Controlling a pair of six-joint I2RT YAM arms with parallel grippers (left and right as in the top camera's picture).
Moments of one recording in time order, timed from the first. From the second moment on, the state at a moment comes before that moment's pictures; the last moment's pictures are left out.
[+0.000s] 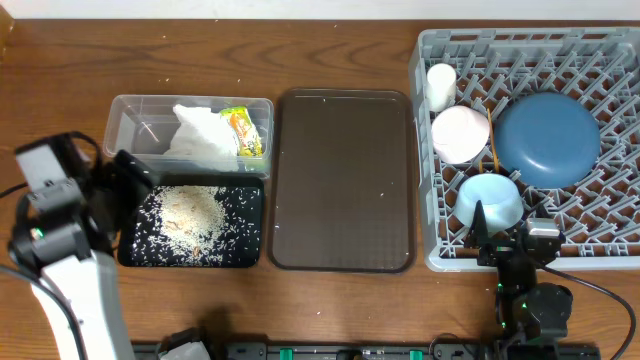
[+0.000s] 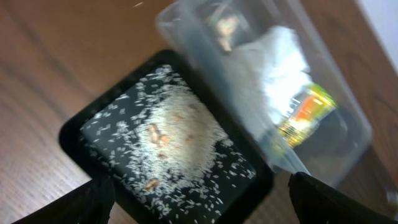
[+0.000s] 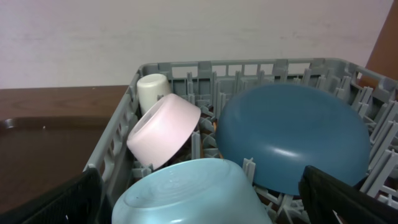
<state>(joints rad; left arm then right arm) 0.36 1.07 1.17 -1.07 0.07 -0.54 0.02 0.02 0.01 -0.06 0.06 0.04</state>
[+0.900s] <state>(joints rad) -0.05 0.21 0.33 -0.27 0.00 -0.54 0.02 0.02 0.01 -0.06 0.06 0.04</state>
